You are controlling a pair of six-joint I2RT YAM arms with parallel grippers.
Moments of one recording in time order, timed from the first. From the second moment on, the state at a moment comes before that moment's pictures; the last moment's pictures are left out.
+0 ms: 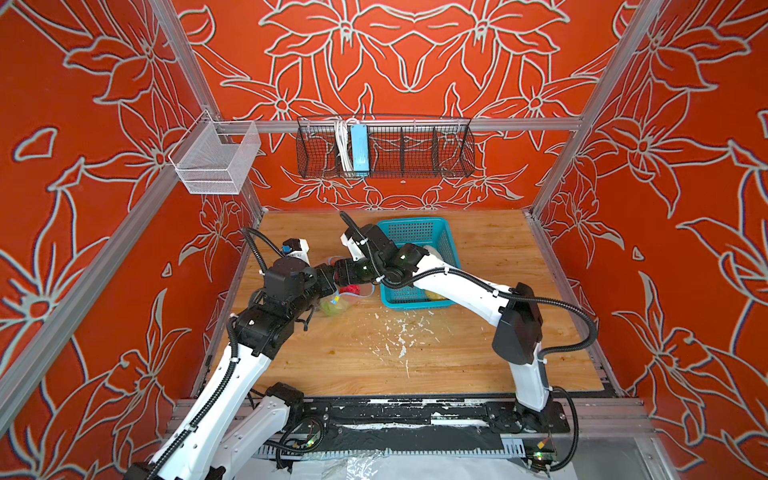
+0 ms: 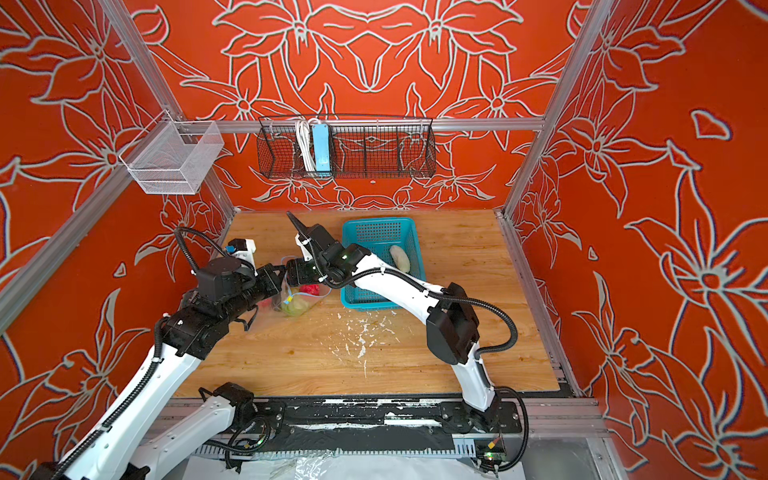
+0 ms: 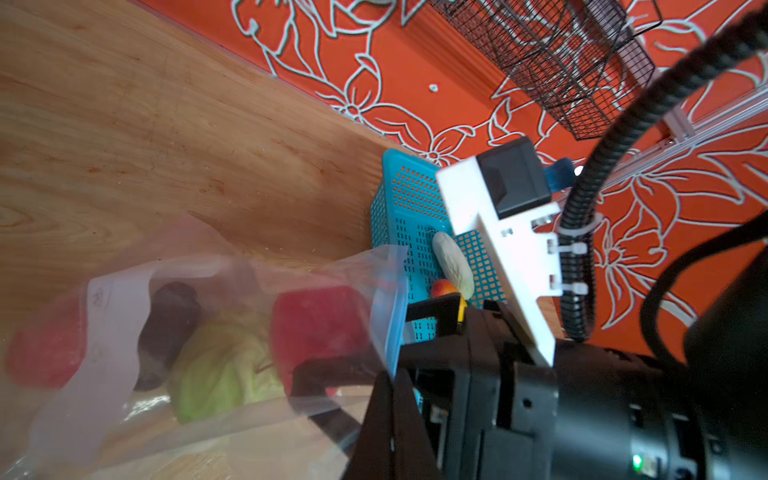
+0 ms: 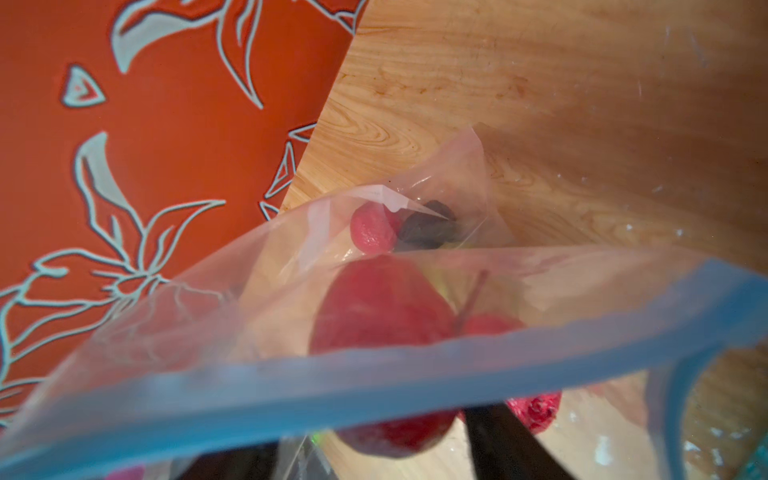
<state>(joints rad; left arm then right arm) -0.29 0.83 0.93 -0.54 0.02 -0.67 0.93 2.04 1.92 -0.58 -0.23 0.66</state>
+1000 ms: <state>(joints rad) -0.29 0.82 0.93 -0.55 0.02 -0.67 0.96 1.82 1.64 -0.44 -0.20 0.61</state>
